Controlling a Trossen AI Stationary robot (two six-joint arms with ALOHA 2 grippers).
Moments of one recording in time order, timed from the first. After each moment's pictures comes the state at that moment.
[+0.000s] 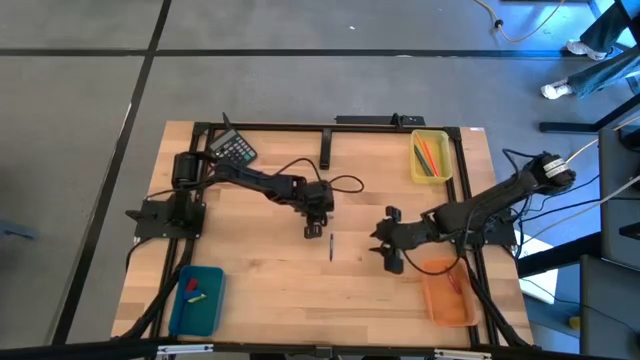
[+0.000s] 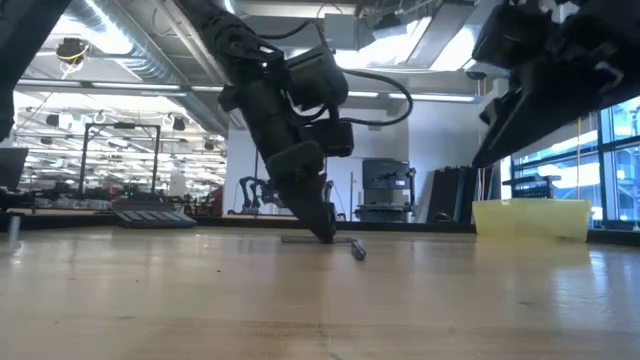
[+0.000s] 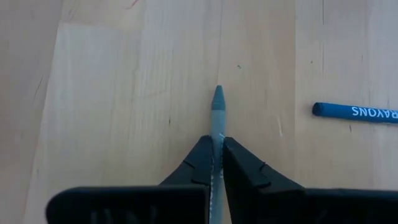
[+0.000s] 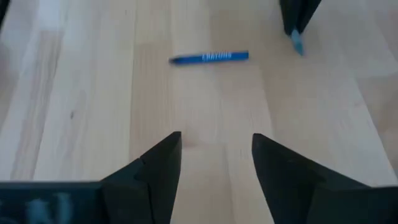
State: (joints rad) left arm 0.11 1.98 1.16 -0.26 0.05 -0.03; right arm 0.38 1.28 0.61 -0.16 0.25 0.41
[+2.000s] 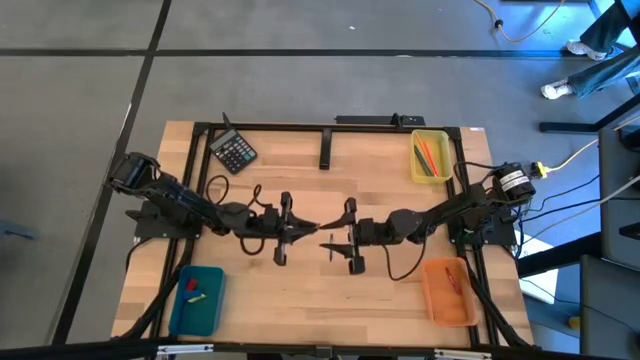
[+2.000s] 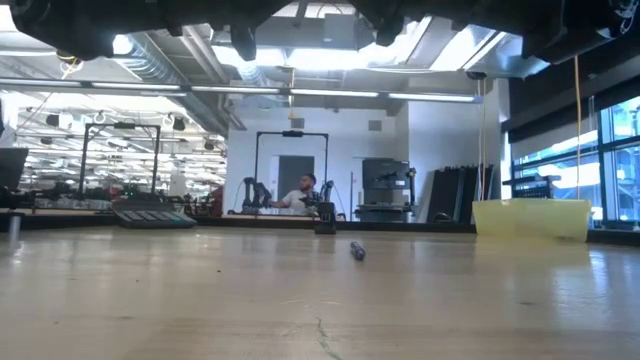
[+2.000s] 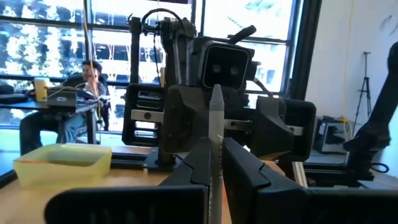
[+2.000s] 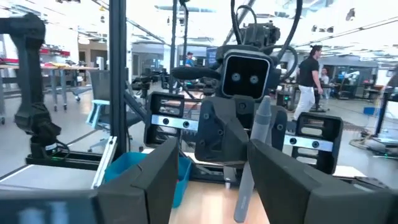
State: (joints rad) left arm -0.29 1.51 0.54 1.17 -0.27 -0.04; right arm 0.29 1.68 0.73 1.15 0.19 -0.08
